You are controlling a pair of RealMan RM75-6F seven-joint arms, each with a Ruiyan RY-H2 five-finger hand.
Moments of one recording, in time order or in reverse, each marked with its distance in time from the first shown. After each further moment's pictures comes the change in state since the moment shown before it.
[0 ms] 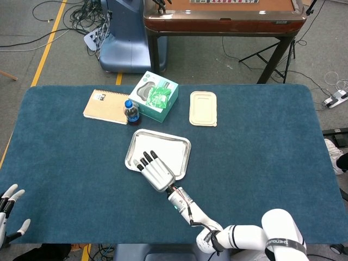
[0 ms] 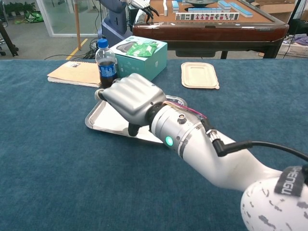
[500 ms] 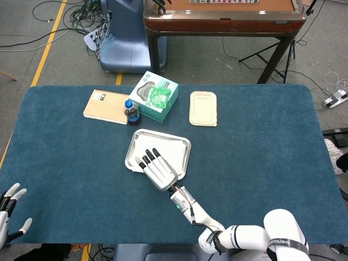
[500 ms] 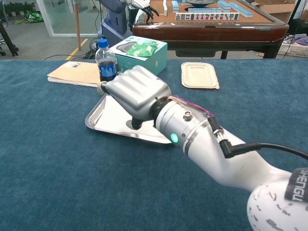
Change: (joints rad) left arm -0.009 -0.001 -0.002 -0.006 0.000 -0.010 0.007; right arm -0.011 0.001 -0.012 0.004 -0.051 0.060 -0.018
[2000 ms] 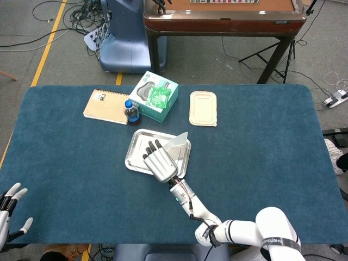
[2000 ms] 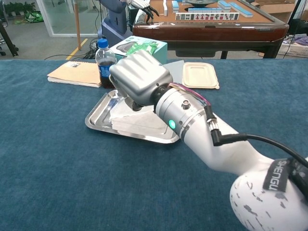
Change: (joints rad) left arm -0.006 -0.010 -0.003 0.010 0.001 -0.009 -0.005; right arm 0.058 -0.025 -0.004 0.126 -0.006 0.102 0.046
